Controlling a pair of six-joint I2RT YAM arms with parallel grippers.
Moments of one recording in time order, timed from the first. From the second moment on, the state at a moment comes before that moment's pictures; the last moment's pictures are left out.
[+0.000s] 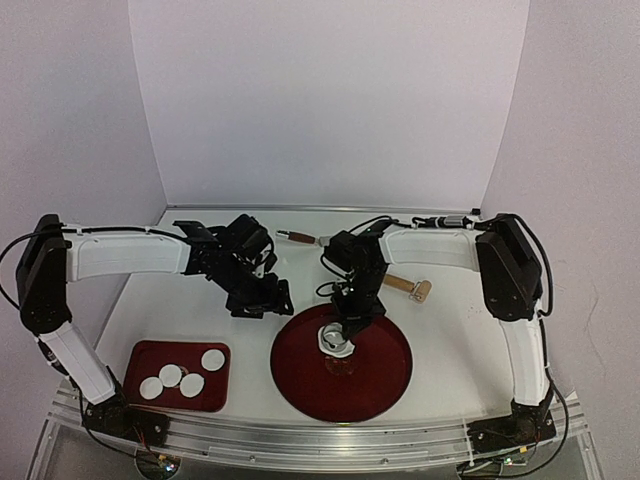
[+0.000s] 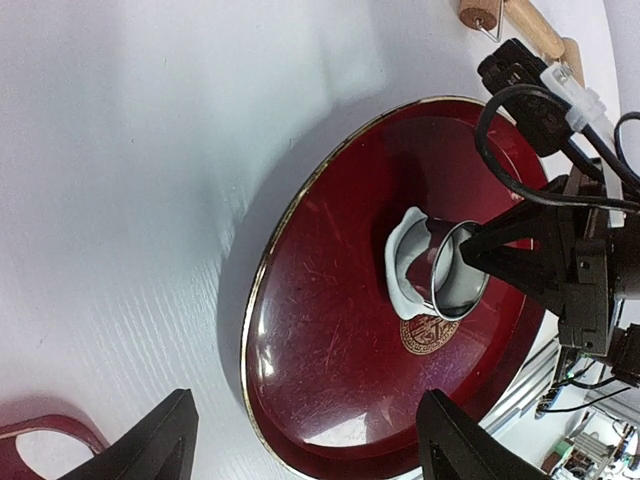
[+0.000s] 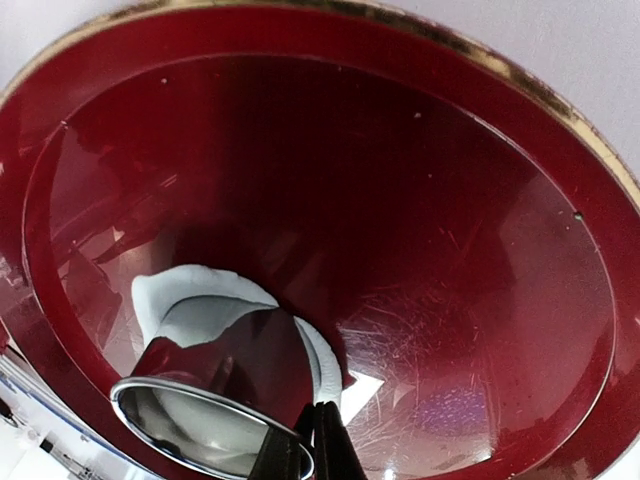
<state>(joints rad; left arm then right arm) -0.84 1.65 1.18 -0.62 0.21 -0.74 0.83 2.19 1.70 -1.05 -0.27 0.52</state>
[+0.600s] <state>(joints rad) -0.81 1.91 1.28 -0.41 0.52 -0.81 0.88 2.06 1.62 -1.06 -0.14 0.48</state>
